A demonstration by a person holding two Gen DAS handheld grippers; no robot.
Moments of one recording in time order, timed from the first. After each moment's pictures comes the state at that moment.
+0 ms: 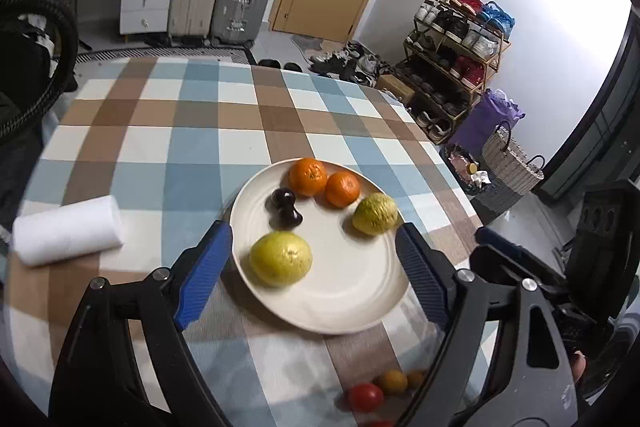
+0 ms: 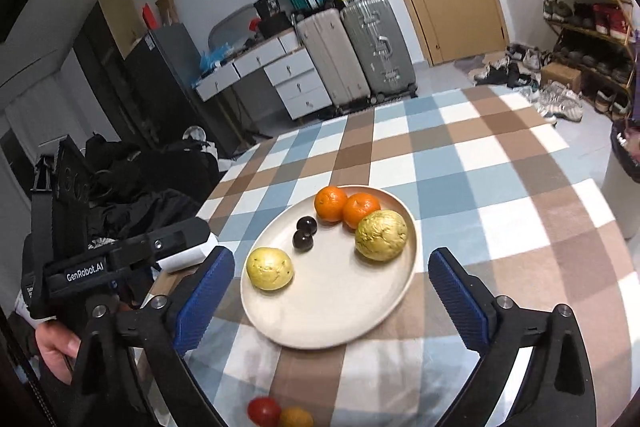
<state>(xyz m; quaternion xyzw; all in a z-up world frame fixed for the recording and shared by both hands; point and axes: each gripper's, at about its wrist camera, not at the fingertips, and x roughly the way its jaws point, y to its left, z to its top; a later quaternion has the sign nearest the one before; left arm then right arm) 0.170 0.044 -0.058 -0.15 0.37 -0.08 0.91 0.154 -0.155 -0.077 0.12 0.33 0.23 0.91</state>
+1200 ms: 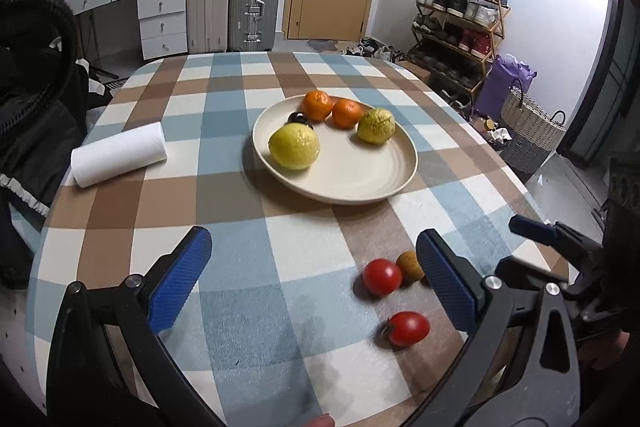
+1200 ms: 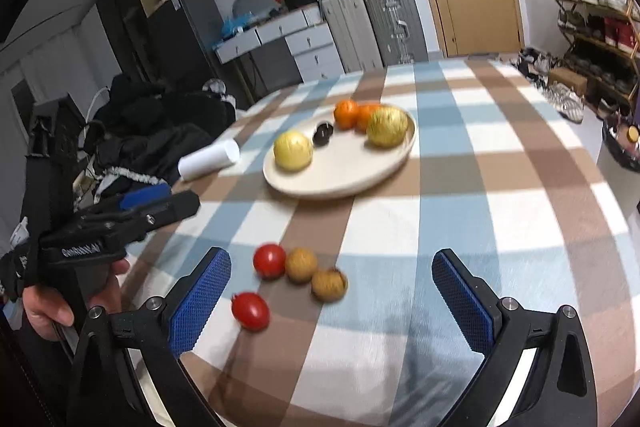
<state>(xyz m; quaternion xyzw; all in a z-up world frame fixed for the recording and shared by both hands) 0.040 0.012 -0.088 -0.07 0.37 -0.05 0.93 0.042 -0.164 -0.121 0.06 0.37 0.25 0.89</state>
